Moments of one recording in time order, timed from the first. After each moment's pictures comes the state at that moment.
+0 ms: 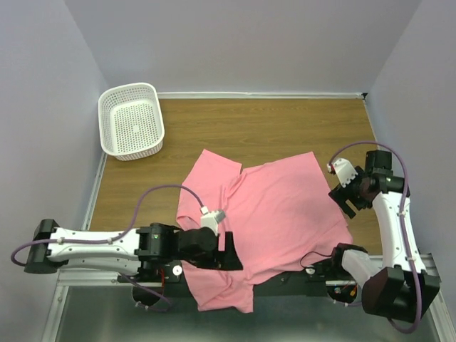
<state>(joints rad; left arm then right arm) -1.52 0.85 0.51 -0.50 -0.03 -1.33 -0.21 0.95 0.80 -1.03 -0.07 -0.95</state>
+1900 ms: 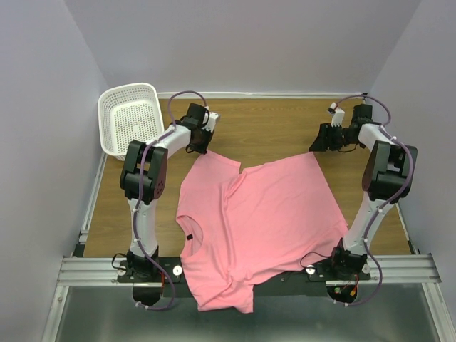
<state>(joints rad) -0.31 2.10 1.53 -0.45 0.13 0.10 -0.22 2.03 1.44 -0.54 -0.77 -0.35</state>
